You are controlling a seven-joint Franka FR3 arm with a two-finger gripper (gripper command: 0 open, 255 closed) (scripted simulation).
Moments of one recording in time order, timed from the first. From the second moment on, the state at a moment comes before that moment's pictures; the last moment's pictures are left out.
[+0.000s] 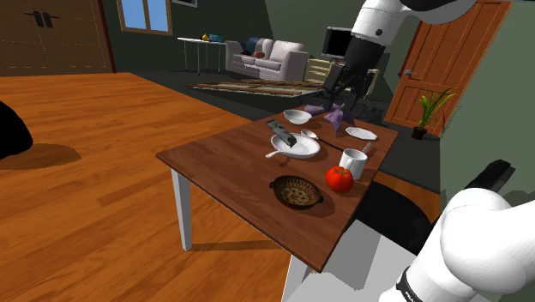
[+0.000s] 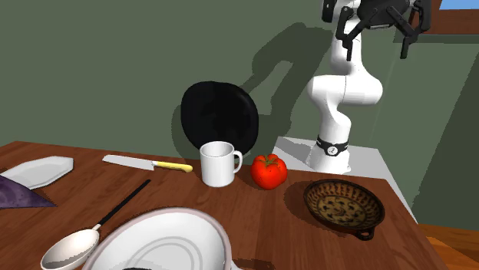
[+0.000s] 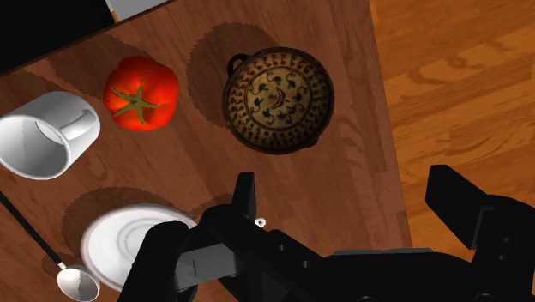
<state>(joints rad) 0.02 -0.75 -0.05 -2.26 0.04 1.66 0.17</state>
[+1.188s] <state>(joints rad) -0.11 -0.58 -0.32 -2.39 -0.11 1.91 -0.07</state>
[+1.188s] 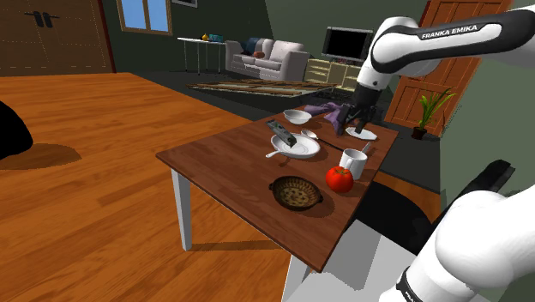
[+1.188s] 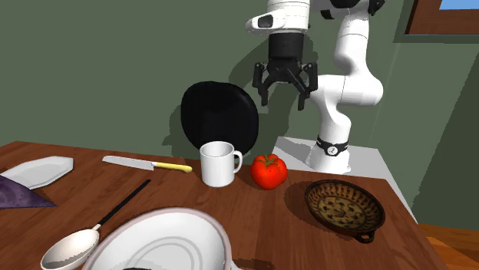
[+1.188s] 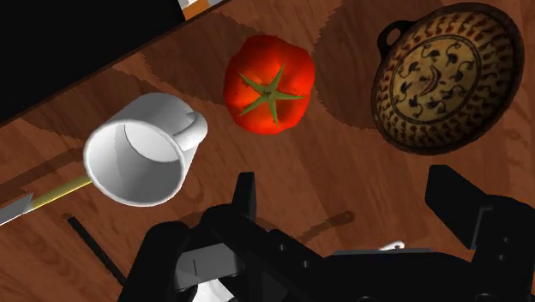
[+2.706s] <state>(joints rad) -0.18 -0.01 -0.66 -2.24 0.01 2.25 -0.48</state>
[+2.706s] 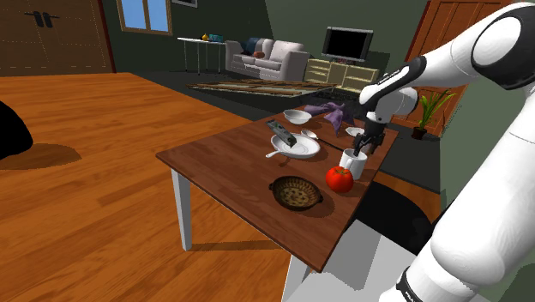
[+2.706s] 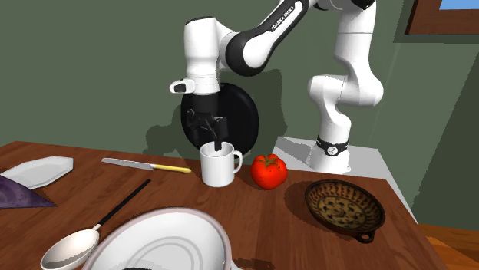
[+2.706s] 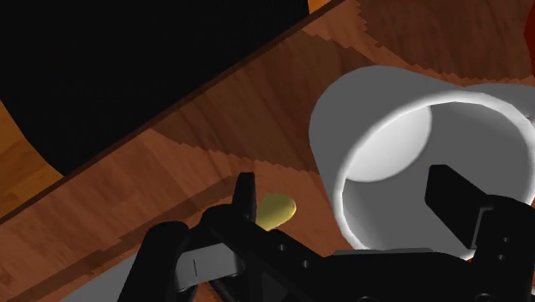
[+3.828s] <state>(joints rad) -0.19 0.04 -0.67 -2.26 0.06 2.31 -0.51</state>
